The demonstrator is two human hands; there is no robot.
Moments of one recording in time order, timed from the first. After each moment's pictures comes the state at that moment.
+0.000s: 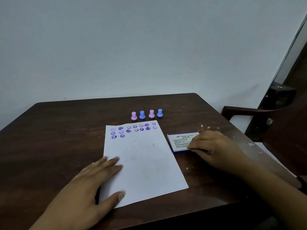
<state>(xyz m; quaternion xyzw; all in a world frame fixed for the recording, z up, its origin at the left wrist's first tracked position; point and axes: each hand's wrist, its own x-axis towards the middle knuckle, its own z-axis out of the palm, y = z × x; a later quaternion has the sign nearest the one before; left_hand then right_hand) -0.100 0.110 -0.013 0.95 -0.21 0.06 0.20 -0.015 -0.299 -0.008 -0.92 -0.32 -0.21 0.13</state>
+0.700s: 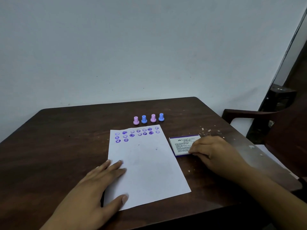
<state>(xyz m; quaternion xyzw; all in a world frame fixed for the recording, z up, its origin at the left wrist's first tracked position) -0.097 0.114 -0.020 0.95 -0.23 0.07 0.18 -0.027 -0.284 -0.004 -0.94 -0.28 -0.20 0.09</state>
